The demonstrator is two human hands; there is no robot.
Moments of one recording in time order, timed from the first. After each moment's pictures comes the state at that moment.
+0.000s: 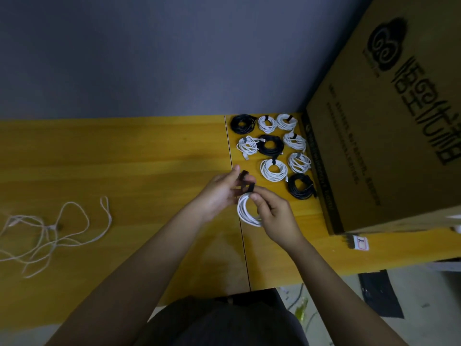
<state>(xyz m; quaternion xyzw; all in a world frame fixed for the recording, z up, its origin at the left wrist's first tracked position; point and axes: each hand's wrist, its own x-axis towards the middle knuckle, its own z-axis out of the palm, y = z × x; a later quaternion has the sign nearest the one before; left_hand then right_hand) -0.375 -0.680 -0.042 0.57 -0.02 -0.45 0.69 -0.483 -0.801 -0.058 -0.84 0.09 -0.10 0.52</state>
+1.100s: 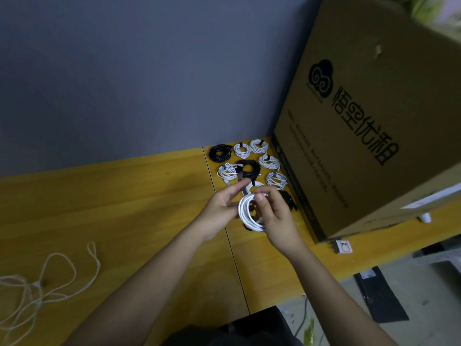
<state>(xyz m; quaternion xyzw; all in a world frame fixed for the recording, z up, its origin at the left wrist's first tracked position) -0.386 -0.698 -0.018 0.62 -0.23 -0.39 0.64 -0.490 -0.807 -0.007 -0.75 0.15 -0.17 0.63</state>
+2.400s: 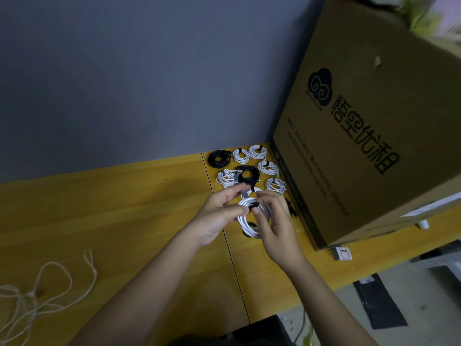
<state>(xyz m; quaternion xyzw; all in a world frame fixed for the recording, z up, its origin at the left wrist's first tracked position) -0.380 -0.691 0.006 0.61 -0.19 -0.41 0.65 -0.493 -0.804 -0.005 -0.85 0.12 -0.25 0.45</state>
